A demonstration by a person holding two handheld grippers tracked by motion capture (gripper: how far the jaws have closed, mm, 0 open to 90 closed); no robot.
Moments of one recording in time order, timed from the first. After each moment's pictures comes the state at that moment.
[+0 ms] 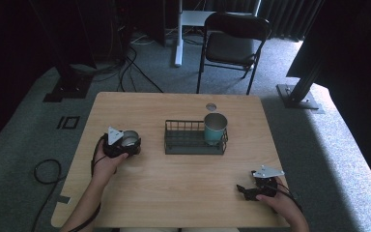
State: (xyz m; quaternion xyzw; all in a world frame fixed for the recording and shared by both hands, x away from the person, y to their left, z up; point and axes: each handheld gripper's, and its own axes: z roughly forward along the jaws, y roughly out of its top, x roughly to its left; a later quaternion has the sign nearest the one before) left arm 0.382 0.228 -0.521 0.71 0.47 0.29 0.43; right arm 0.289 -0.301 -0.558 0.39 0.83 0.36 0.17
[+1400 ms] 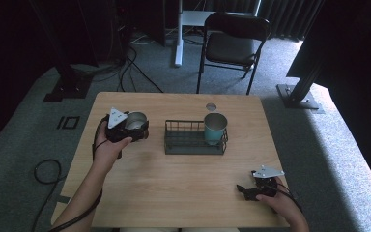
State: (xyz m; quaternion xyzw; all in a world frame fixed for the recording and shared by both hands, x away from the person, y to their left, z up) left arm 0.387 0.195 -0.428 0.70 0.42 0.29 0.50; right arm 0.289 -0.301 -0.558 0.39 0.83 0.36 0.17
